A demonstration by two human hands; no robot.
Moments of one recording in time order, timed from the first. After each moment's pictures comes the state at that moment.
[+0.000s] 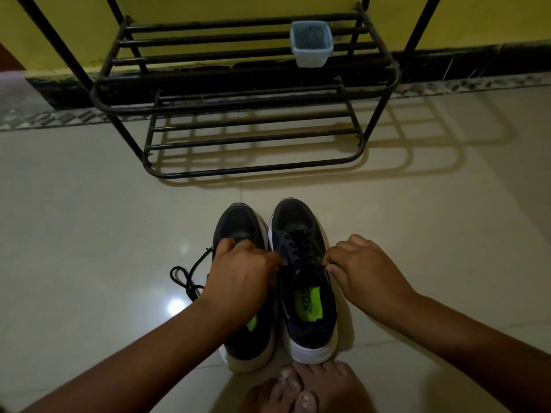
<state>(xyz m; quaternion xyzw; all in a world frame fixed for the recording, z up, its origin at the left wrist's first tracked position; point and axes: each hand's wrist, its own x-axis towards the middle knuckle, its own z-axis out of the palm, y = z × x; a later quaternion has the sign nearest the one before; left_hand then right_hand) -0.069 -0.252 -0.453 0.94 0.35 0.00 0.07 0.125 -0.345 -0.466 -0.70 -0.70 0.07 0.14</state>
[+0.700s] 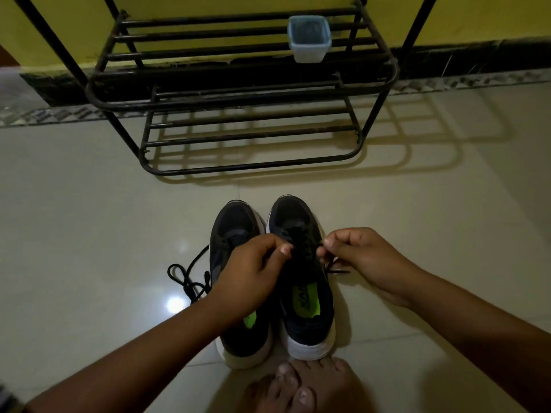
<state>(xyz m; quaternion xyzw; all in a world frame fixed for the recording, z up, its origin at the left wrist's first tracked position) -0.060 -0.260 -0.459 0.78 0.38 0.17 0.47 0.128 -0.334 -0.442 -0.65 -0.36 0.54 0.39</state>
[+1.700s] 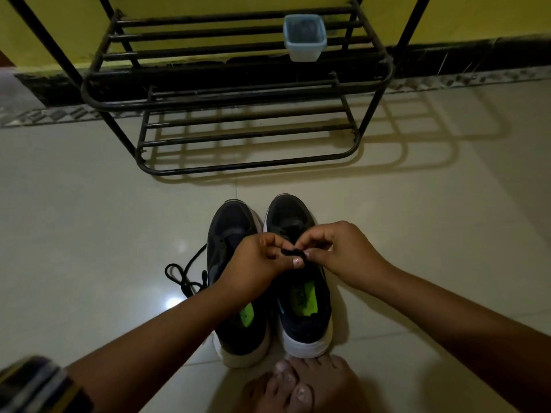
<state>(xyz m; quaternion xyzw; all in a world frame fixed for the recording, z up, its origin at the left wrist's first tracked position) -0.043 -0.254 -0.467 0.63 0.42 0.14 0.63 0.114 -0.318 -0.442 -0.69 -0.55 0.37 0.29</state>
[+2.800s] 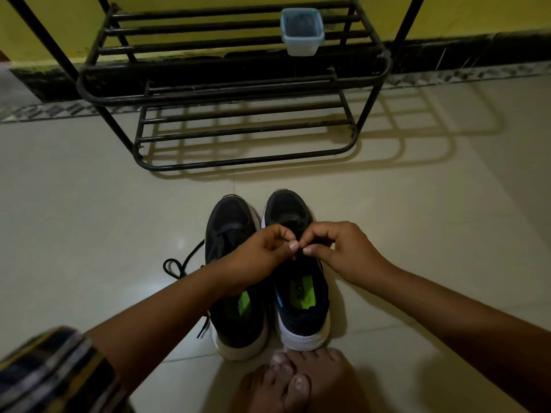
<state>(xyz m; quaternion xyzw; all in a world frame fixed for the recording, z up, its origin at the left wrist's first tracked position) -0.036 -0.245 -0.466 0.61 0.36 0.06 0.70 0.120 -0.328 -0.453 -0.67 -0.55 0.38 0.33</state>
